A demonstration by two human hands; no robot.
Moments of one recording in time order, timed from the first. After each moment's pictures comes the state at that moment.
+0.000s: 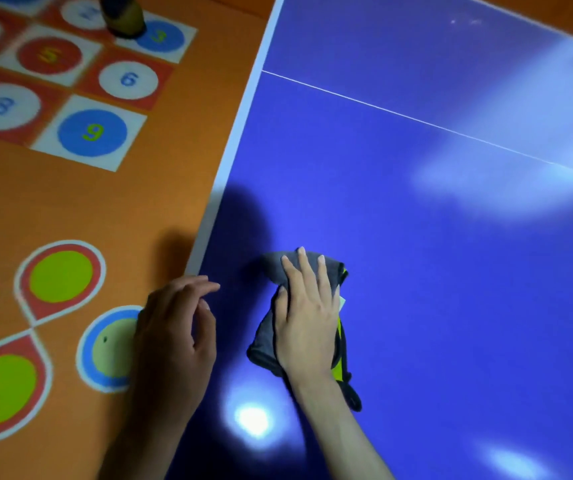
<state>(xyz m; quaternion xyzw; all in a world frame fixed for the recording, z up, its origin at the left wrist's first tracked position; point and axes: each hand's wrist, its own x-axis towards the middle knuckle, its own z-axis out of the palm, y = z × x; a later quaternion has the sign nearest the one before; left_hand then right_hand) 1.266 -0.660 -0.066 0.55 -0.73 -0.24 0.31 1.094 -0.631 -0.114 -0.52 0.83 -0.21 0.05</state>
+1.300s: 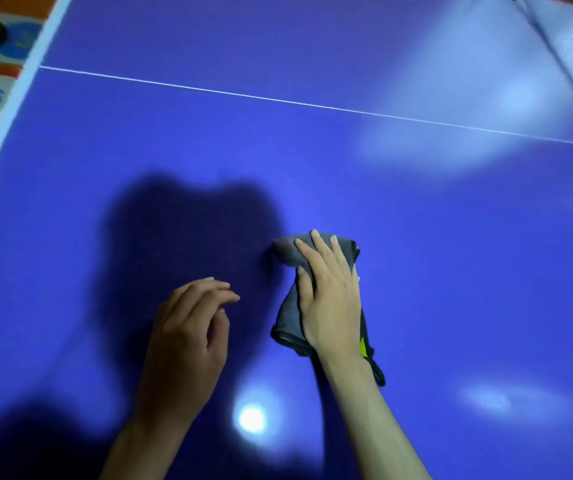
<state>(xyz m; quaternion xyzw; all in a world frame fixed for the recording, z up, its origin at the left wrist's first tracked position) 0.983 -0.641 -0.094 0.42 -0.82 -0.28 0.27 0.786 -0.580 -0.108 -0.42 0.85 -0.28 0.12</state>
